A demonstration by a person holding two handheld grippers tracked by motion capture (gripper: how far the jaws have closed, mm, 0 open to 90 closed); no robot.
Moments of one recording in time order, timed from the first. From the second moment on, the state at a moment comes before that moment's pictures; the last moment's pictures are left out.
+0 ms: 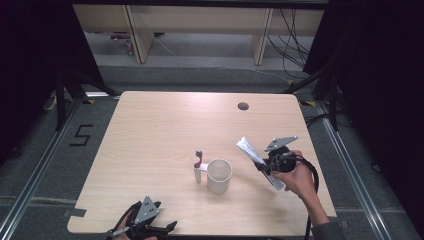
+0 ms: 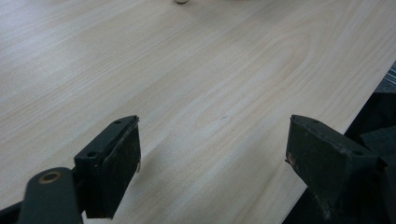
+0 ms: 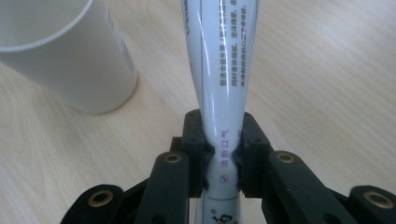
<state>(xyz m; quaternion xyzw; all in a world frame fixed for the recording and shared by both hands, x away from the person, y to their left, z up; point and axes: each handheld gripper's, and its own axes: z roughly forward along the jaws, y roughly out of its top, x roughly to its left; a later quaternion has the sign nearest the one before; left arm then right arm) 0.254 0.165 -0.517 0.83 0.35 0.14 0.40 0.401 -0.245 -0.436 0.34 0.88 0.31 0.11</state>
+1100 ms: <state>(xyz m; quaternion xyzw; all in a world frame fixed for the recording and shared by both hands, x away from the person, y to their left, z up) 0.253 0.165 -0.517 0.83 0.36 0.15 0.40 0.381 -0.217 -0.402 0.33 0.75 0.56 0.13</state>
